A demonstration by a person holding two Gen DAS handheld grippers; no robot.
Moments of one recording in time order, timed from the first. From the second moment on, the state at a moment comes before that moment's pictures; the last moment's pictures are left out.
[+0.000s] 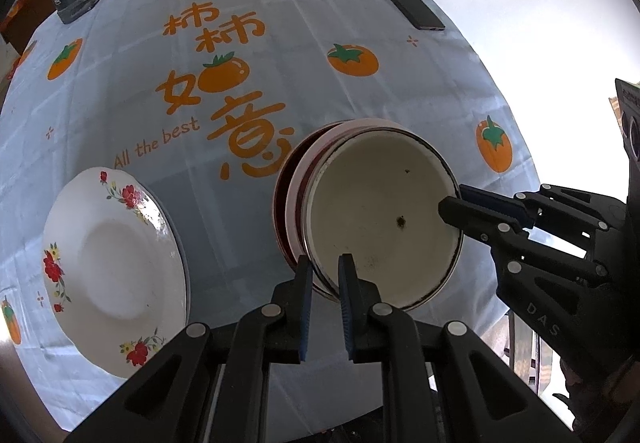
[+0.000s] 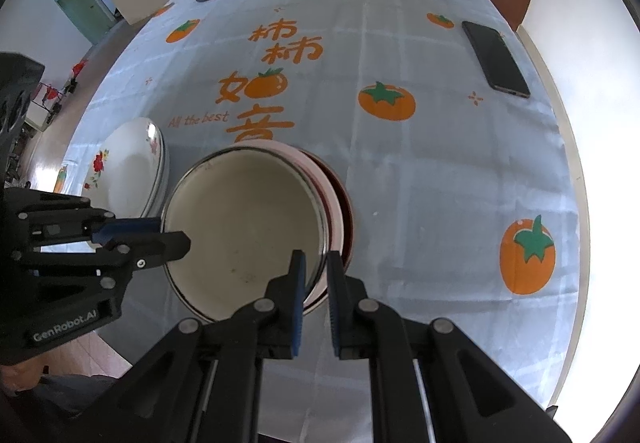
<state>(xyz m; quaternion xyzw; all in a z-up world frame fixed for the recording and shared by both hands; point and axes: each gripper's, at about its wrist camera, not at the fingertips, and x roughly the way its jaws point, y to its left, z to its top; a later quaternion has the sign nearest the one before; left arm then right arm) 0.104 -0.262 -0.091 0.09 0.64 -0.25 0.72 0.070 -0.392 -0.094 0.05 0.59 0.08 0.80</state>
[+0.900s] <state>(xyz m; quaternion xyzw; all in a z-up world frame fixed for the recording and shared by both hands) 0.106 -0.267 -0.099 0.10 0.63 -0.24 0.73 0.070 -0.394 -0.098 0.05 0.59 0.08 0.80</state>
